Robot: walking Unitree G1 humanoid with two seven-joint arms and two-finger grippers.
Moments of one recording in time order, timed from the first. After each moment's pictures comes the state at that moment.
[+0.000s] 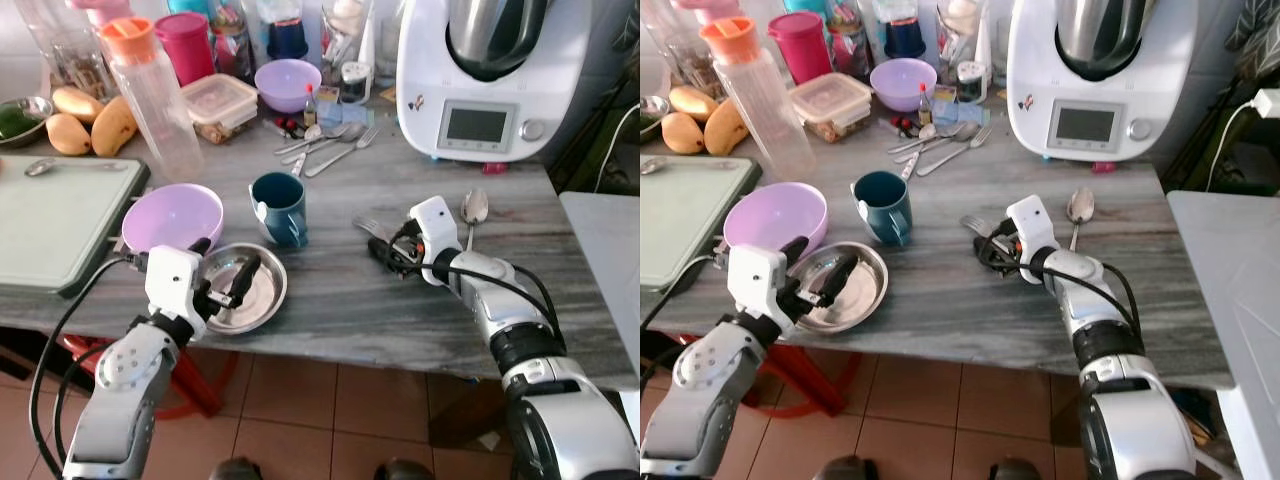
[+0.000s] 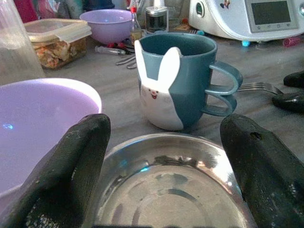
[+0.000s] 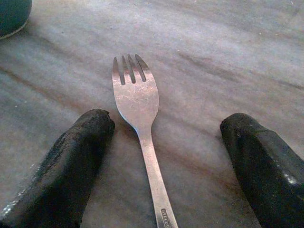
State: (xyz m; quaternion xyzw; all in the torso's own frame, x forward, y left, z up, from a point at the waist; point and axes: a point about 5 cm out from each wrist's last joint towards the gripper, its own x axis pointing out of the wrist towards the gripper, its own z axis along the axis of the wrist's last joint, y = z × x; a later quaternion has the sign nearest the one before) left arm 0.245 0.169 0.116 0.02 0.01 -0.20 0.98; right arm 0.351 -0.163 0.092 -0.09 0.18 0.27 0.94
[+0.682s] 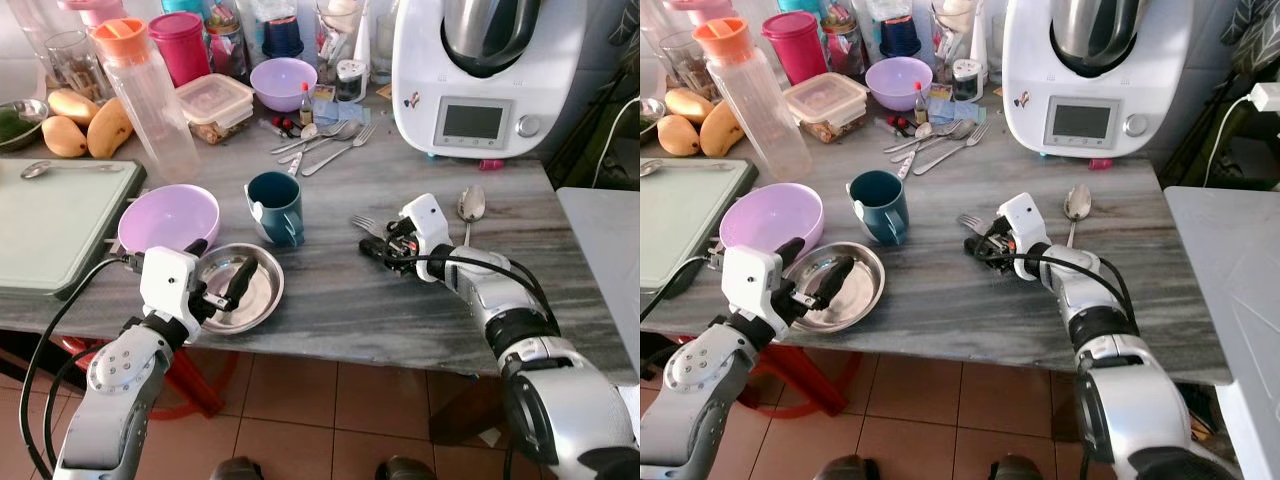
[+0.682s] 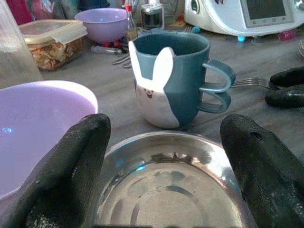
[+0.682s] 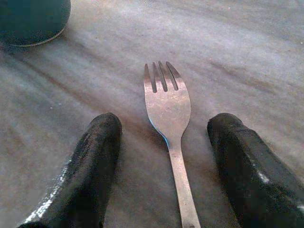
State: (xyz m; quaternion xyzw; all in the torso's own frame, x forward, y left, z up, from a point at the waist) left arm 0.241 0.172 0.120 0.03 0.02 -0.20 0.98; right arm 0.357 -0.155 0.092 -0.09 0.18 0.33 0.92
